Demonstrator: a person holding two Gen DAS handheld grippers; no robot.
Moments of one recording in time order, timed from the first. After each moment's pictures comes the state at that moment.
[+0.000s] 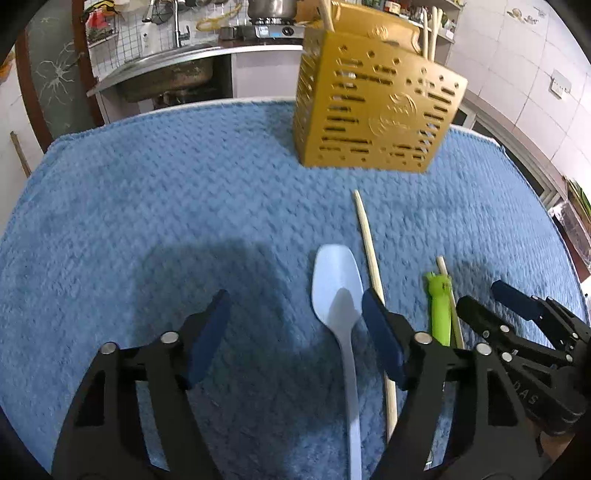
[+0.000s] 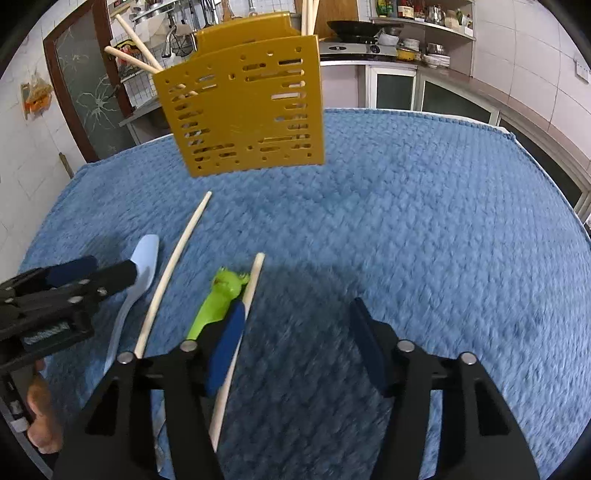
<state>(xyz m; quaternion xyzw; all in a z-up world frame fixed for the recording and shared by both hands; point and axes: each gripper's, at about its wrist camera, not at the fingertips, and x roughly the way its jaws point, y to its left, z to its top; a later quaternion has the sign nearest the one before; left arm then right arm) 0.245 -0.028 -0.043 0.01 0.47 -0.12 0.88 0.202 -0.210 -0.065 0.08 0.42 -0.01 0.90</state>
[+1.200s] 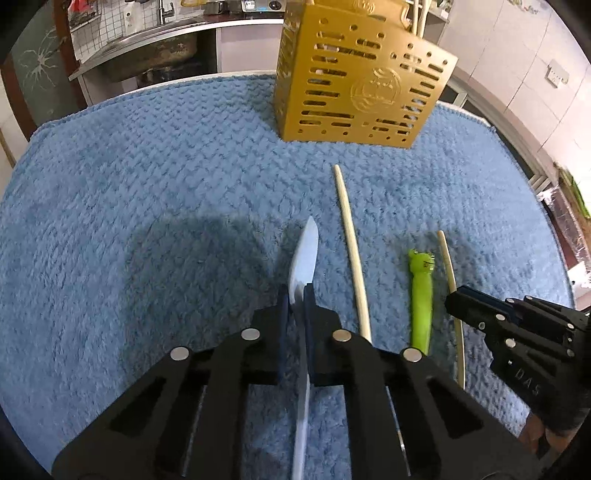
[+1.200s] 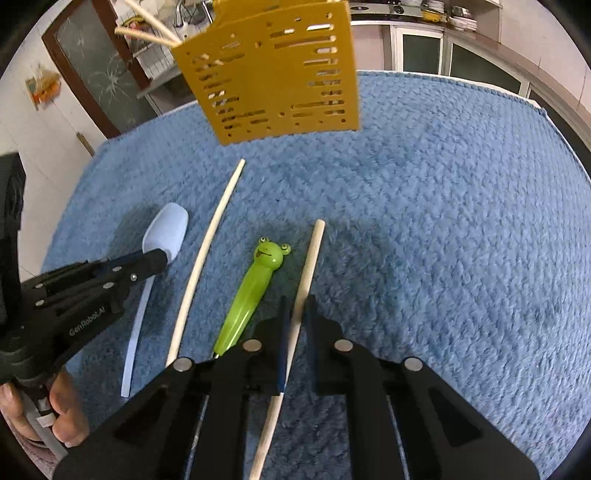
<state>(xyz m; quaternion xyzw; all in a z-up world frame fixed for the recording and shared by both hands) 0.250 -0.030 -0.042 0.01 0.51 -0.15 0.85 0.207 -0.202 -0.052 0.11 0.50 0.06 0.86</state>
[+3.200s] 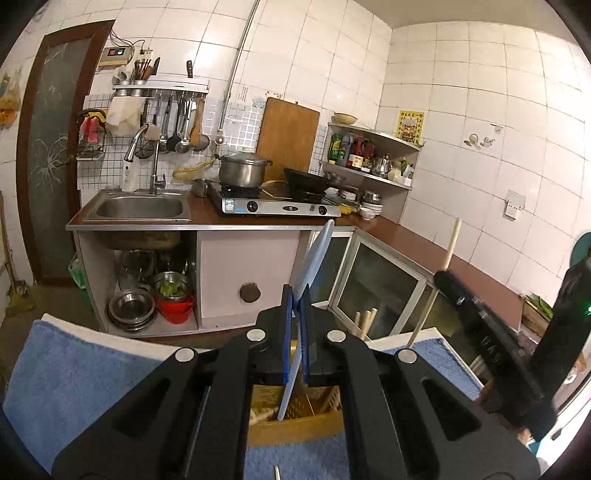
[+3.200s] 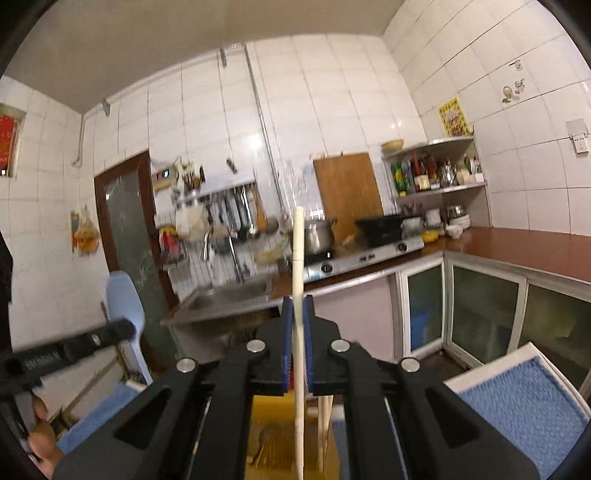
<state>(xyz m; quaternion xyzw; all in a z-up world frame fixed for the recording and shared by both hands) 0.340 -0.065 0.187 -0.07 0.20 -0.18 0.96 0.309 -0.282 0.161 0.13 0.05 0.04 0.99</state>
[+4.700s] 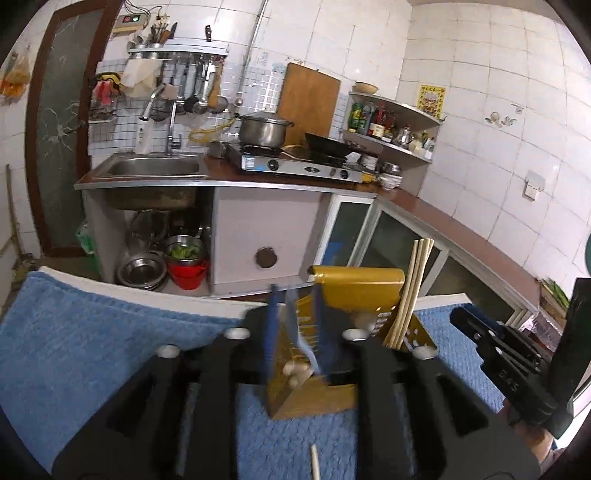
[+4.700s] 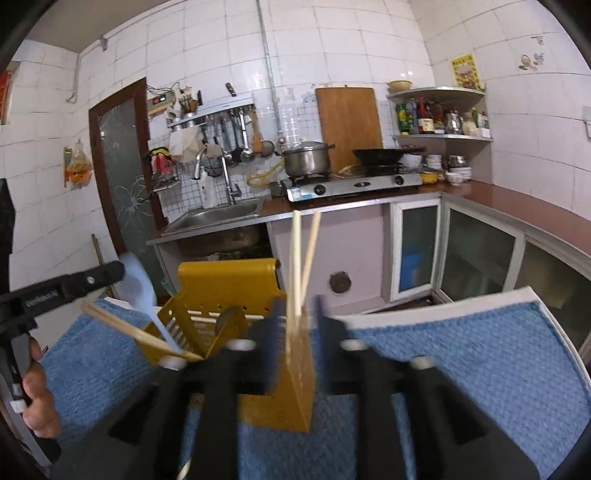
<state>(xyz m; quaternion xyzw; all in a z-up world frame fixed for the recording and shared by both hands) 0.345 -0.037 0.099 -0.07 0.25 -0.14 0.95 0.305 -0.276 0.063 0.08 0.19 0.04 0.98</state>
